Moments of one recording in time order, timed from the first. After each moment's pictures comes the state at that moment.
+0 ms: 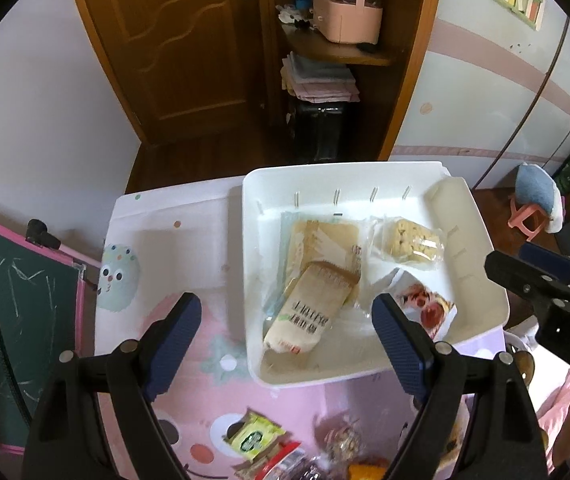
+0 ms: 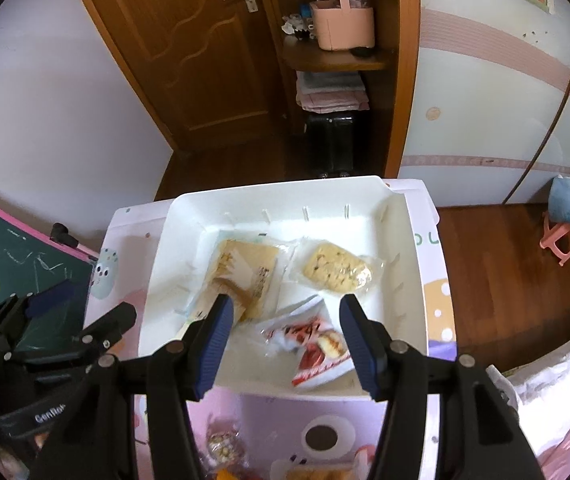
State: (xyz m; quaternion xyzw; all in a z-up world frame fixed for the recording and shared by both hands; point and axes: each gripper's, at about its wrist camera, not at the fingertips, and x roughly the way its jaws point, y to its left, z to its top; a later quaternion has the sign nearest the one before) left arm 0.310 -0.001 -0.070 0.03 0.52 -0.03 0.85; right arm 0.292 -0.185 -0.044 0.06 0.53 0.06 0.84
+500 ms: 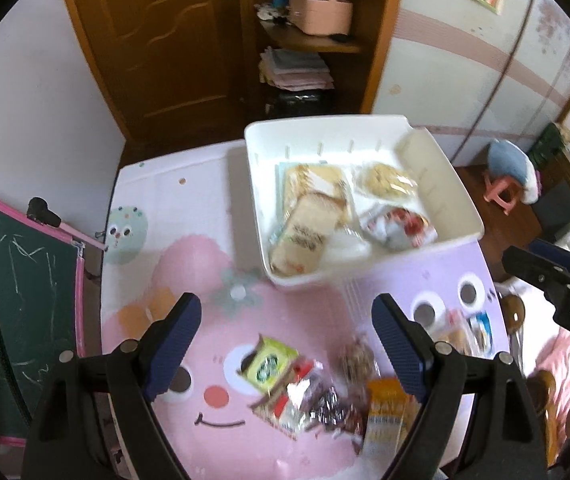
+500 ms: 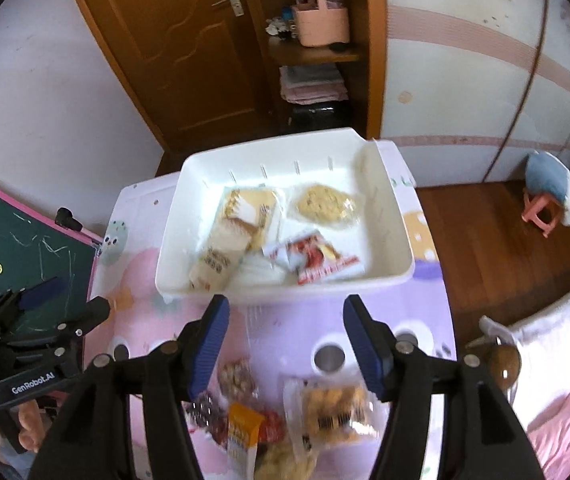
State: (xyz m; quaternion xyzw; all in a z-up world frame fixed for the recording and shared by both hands) left arm 0.204 0.033 -0.064 0.04 0.52 -0.08 0.85; right arm 0.179 -0.179 -0.031 0.07 0.53 0.02 0.85
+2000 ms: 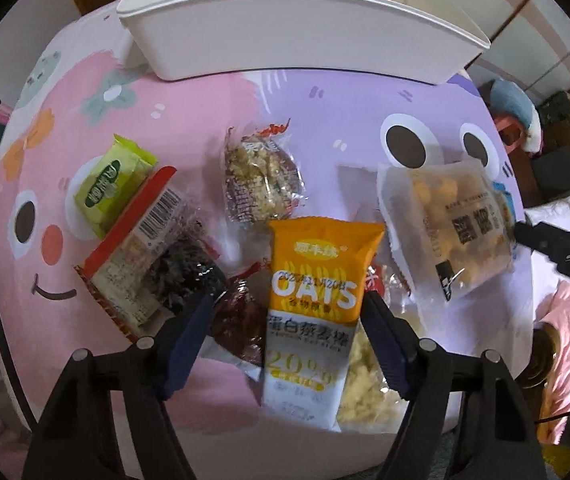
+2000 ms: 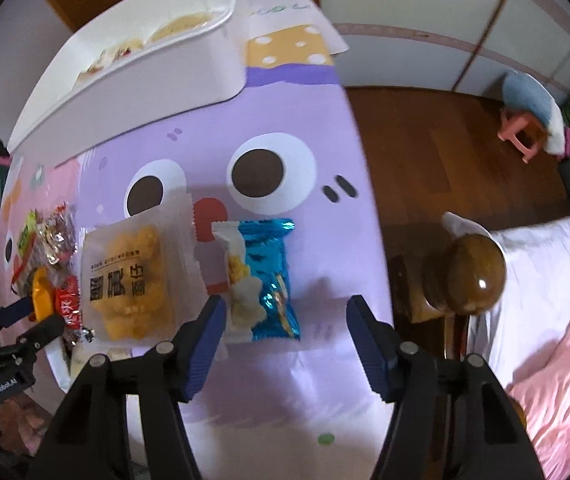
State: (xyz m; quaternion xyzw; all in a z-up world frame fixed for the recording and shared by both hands) left arm 0.118 -0.053 -0.248 -0.01 0.65 -0.08 0.76; right arm 0.108 -0.309 -0.198 0.05 0.65 -0.01 0.76
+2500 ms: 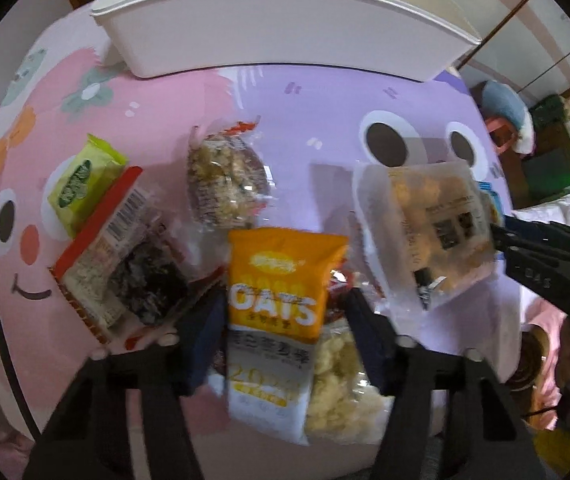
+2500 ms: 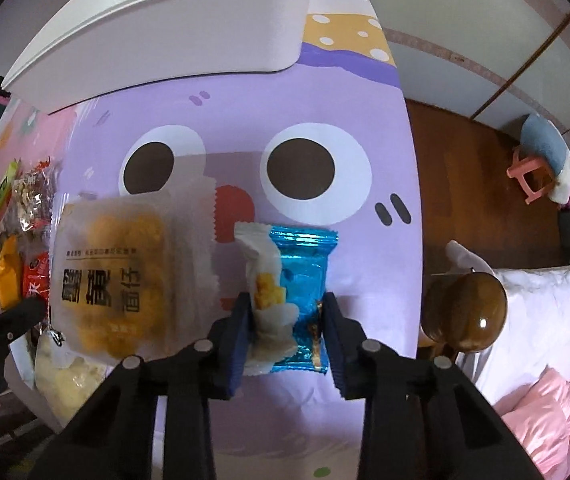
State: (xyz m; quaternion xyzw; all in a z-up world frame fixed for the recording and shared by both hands) left arm 0.121 -0.072 -0.254 -0.03 0.65 -0.10 0.75; right arm 0.124 -0.273 -0.221 -0.04 0.66 0.02 0.75
